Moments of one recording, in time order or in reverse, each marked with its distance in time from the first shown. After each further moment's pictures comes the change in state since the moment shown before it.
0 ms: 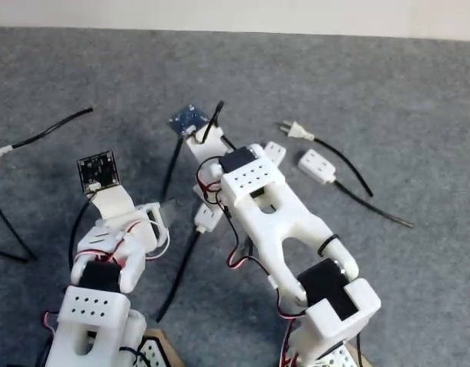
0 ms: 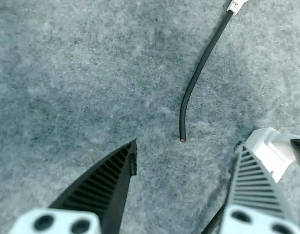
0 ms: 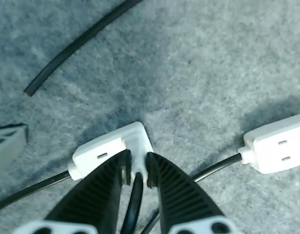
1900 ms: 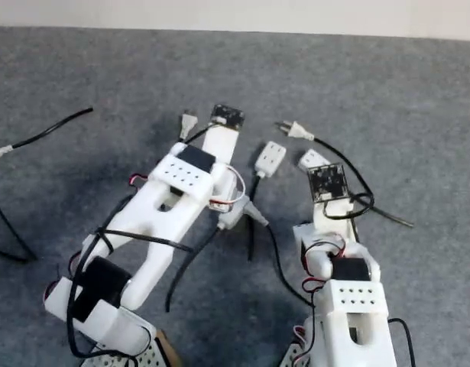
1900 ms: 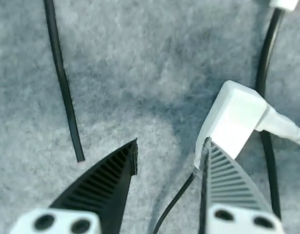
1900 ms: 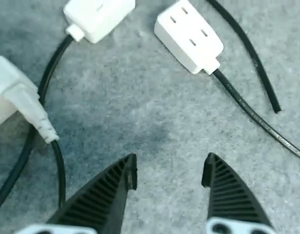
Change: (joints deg) left arm 23.1 74.4 -62.1 23.2 -13.2; right arm 30.8 -70.1 65.8 -17.6 -1.6
